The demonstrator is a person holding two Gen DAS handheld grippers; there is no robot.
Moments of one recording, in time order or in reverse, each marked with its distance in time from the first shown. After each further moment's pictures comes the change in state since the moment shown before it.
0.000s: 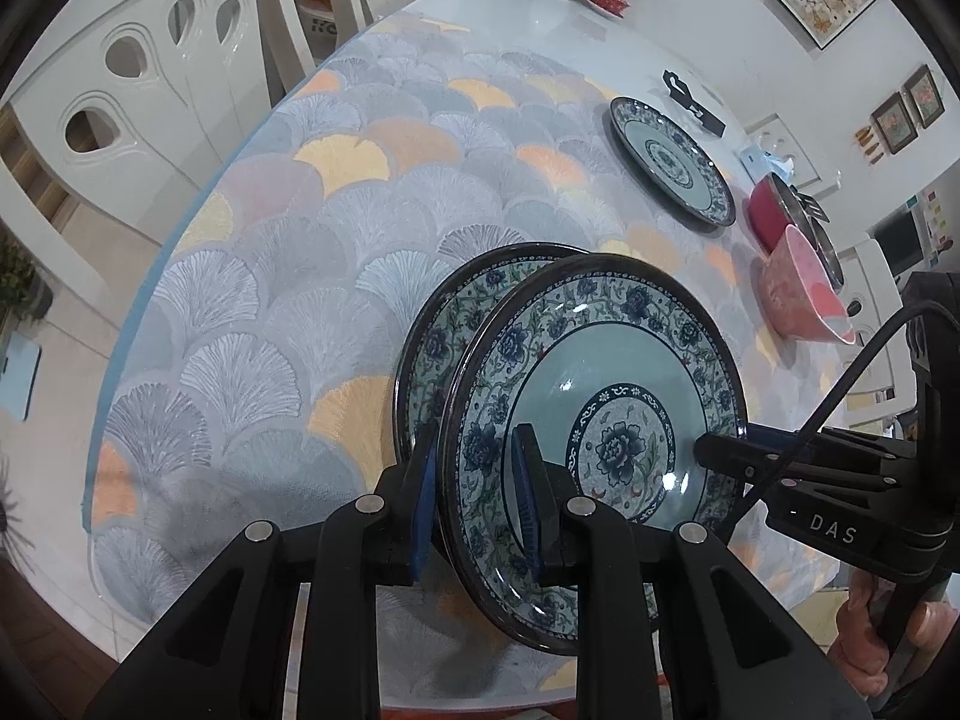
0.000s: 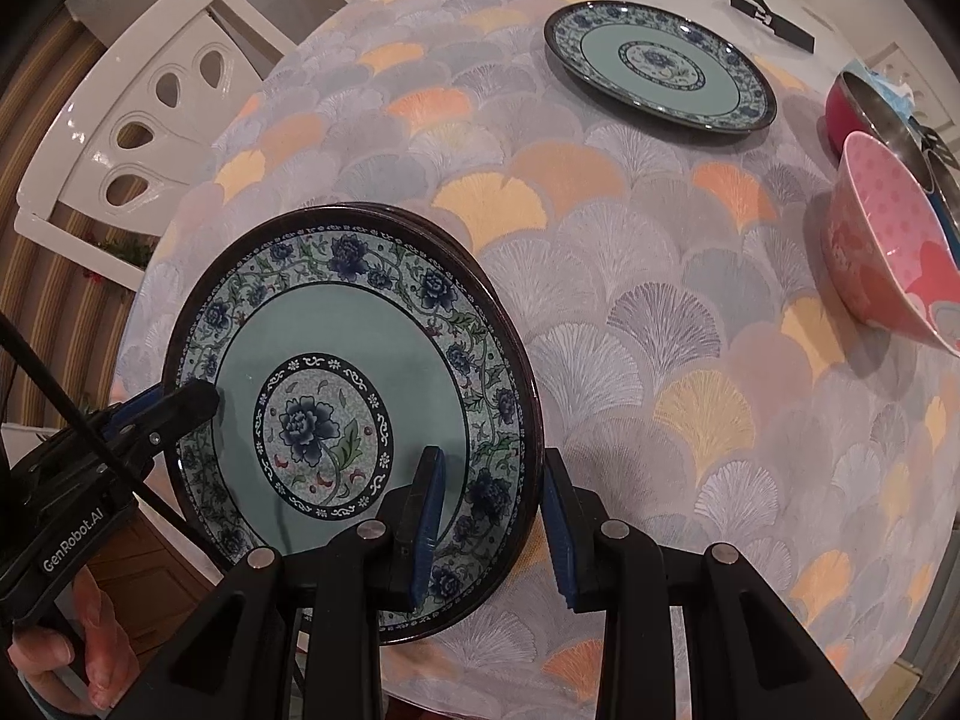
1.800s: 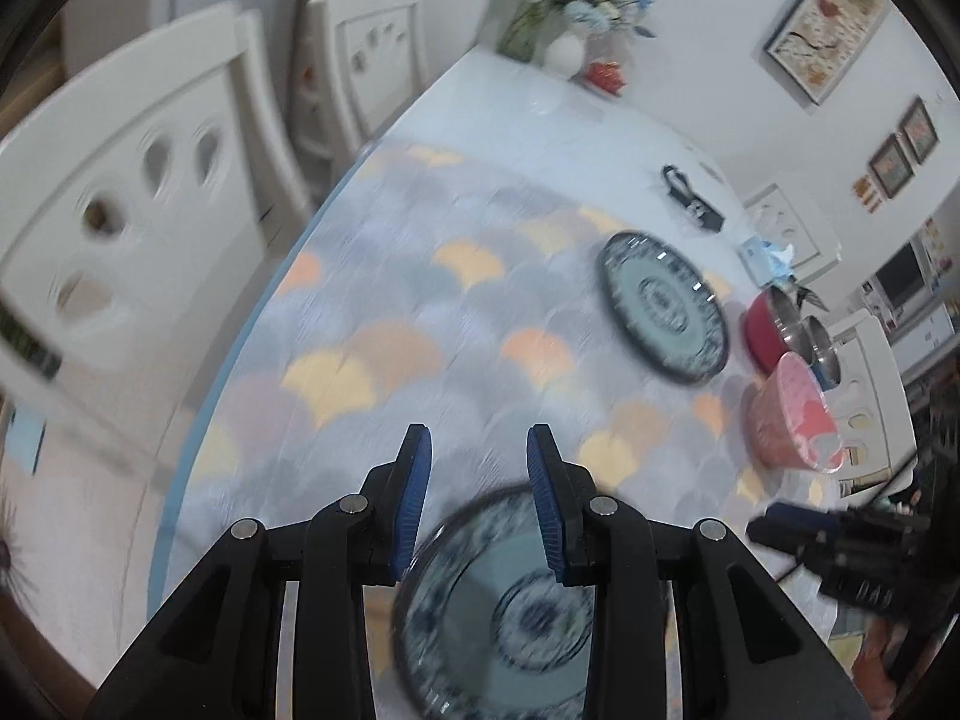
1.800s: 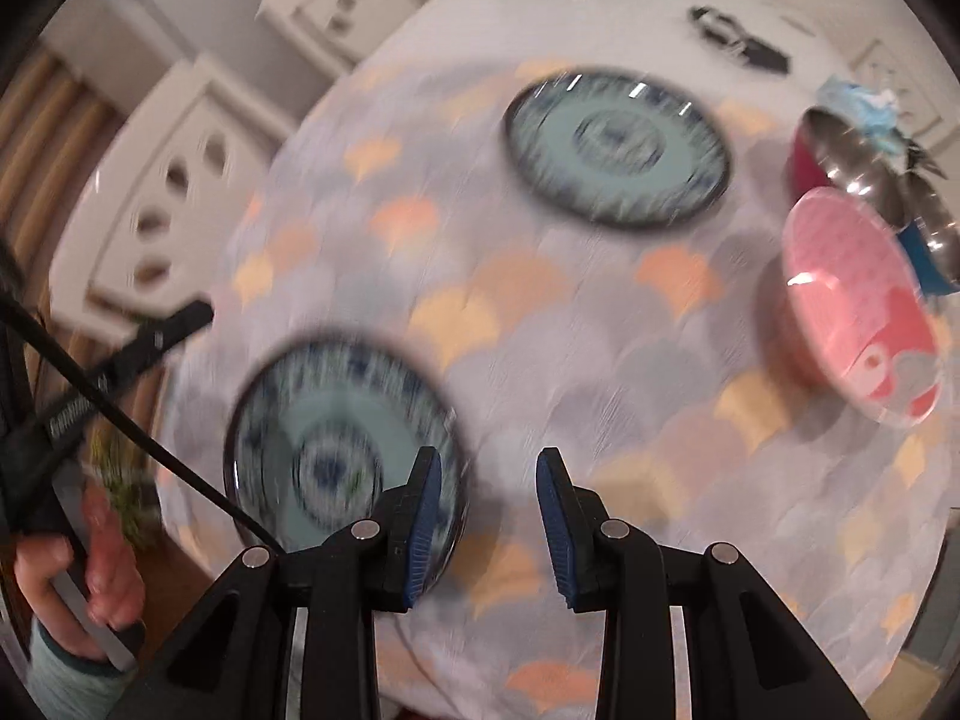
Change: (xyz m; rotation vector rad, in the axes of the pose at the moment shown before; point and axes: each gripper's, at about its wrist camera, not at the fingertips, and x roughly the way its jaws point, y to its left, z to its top) left arm -0.024 -0.023 0.099 0.032 -0.177 0.014; right arm -0.066 -0.059 0.048 0.101 -0.130 0.079
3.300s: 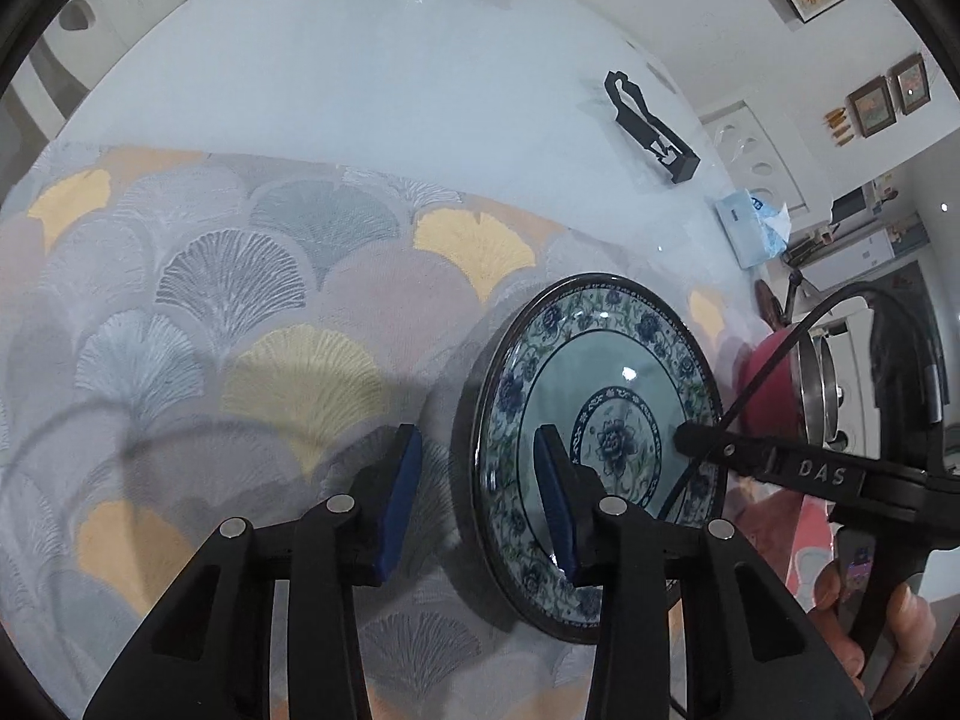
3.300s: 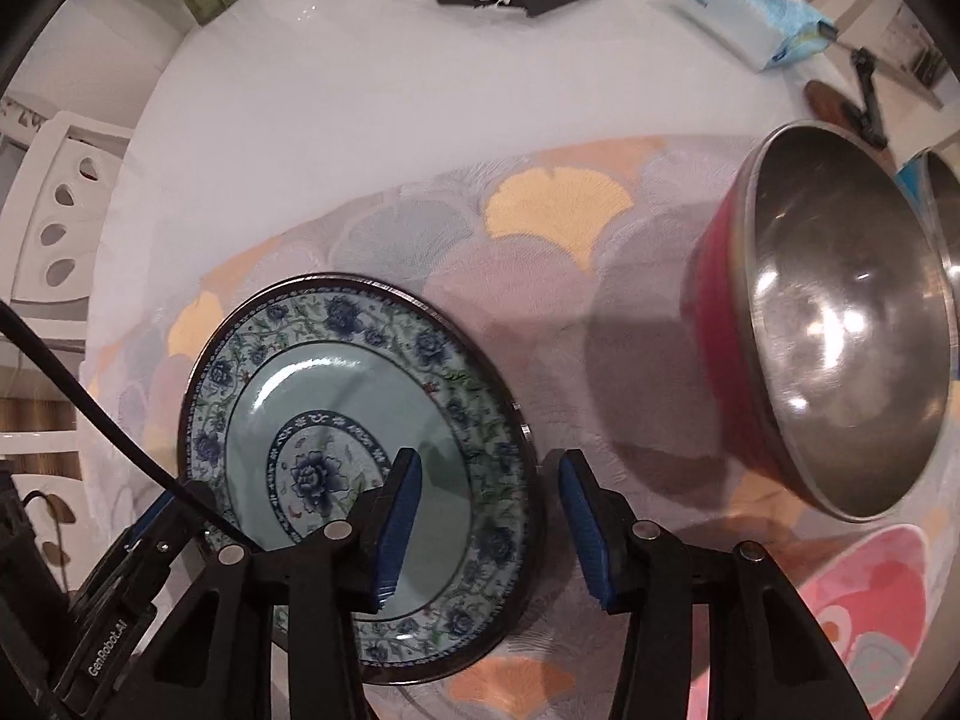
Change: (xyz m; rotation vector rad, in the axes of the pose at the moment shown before) left arm 0.220 -0.091 0.128 0.088 0.300 -0.223; right arm 0.114 -0.156 0.178 0.461 0.115 -0.103
